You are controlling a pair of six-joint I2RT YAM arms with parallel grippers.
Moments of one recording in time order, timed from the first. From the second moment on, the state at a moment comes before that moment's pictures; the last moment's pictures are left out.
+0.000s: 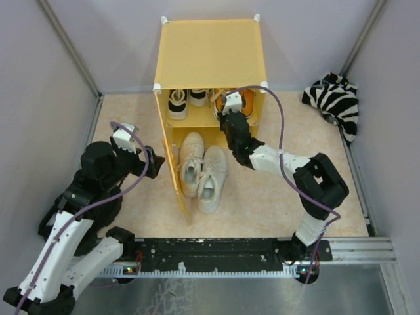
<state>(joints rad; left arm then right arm) -0.41 0.70 0.95 -0.57 0.08 -0.10 0.68 1.71 1.09 0.53 0.51 0.00</state>
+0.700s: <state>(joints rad) -0.41 0.70 0.95 -0.57 0.08 -0.11 0.71 1.71 1.13 0.43 0.66 -0.05</state>
